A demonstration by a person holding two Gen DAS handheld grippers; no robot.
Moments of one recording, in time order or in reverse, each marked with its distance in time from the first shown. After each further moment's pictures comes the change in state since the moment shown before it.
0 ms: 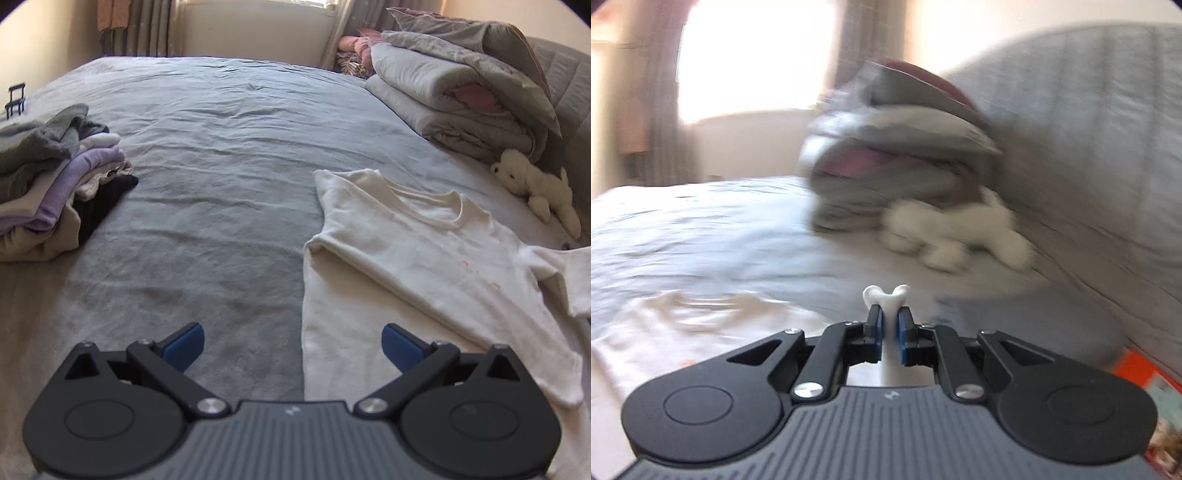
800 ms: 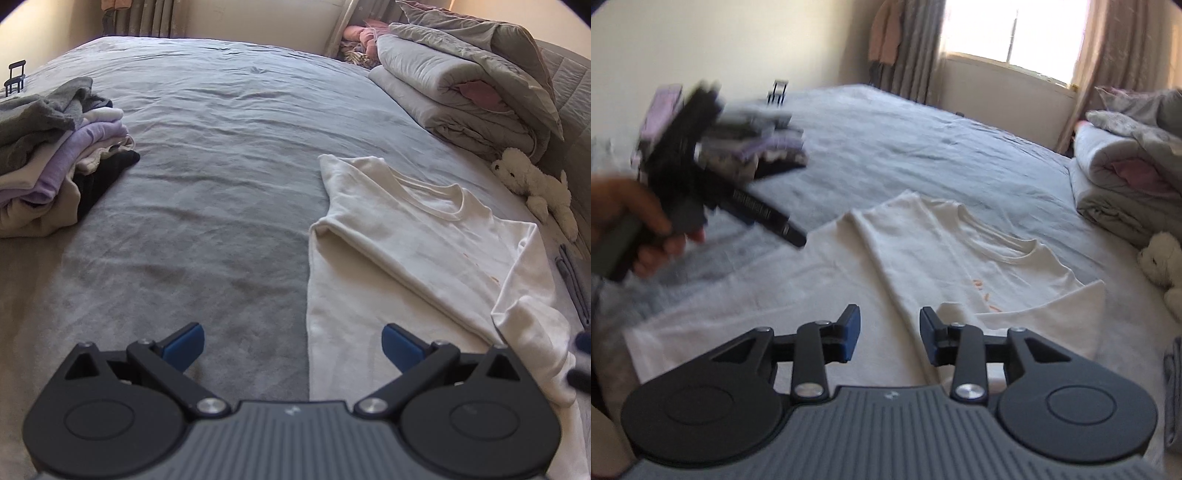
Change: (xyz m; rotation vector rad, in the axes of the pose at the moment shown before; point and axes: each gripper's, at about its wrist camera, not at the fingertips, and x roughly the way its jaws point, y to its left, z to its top) left arm 0.005 0.005 -0.006 -0.015 0.049 -0.022; right arm -0.034 0.133 -0.038 -0.374 0.166 0.633
